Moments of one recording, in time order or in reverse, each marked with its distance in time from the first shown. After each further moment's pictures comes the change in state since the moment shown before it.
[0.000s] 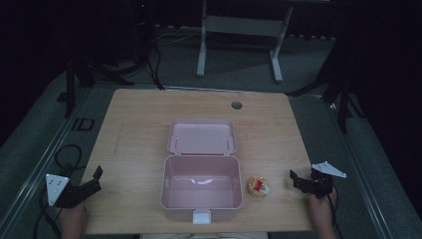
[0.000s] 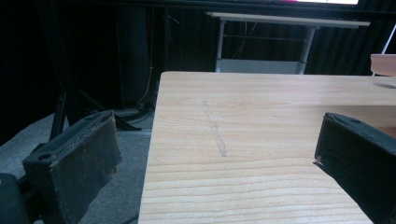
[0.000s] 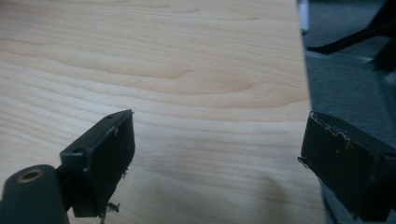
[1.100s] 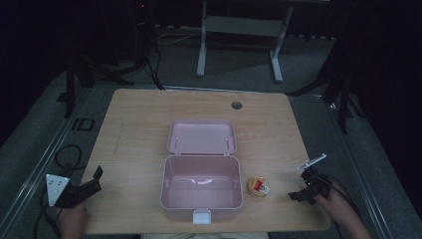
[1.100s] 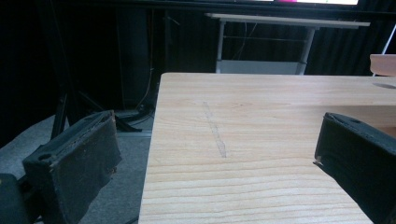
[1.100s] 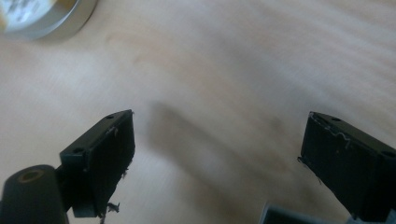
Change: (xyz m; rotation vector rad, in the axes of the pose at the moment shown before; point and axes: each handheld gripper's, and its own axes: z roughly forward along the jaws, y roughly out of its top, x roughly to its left) left arm -0.001 0.000 0.000 -0.003 0.002 0.008; right arm 0.018 0.040 -0.014 0.670 0.288 -0.274
